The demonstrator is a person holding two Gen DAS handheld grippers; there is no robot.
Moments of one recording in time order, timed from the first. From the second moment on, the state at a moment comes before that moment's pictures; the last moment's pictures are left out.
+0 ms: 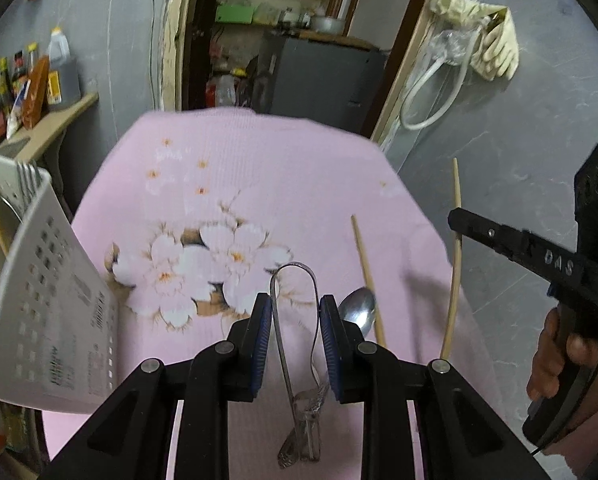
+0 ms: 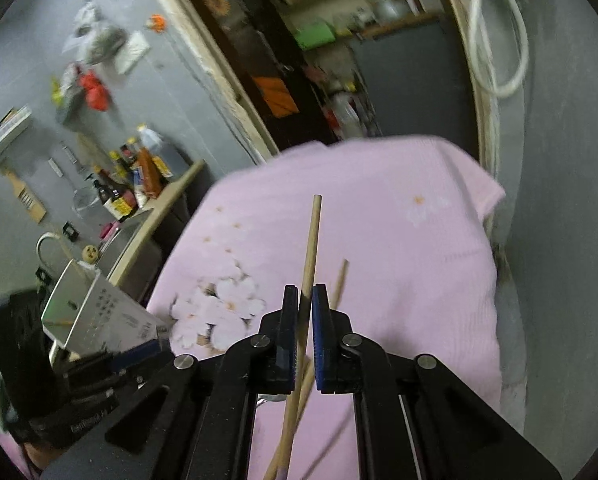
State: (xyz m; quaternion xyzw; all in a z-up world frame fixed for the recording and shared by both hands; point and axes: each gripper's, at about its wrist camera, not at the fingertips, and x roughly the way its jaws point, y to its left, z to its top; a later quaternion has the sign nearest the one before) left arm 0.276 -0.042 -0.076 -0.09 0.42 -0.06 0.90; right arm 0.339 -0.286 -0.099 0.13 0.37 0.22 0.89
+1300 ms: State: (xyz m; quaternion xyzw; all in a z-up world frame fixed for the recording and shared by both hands) left arm 0.213 0.051 0.086 -0.03 0.27 -0.12 0.96; right arm 0.239 -0.171 0.077 0.07 0.14 0.24 0.96
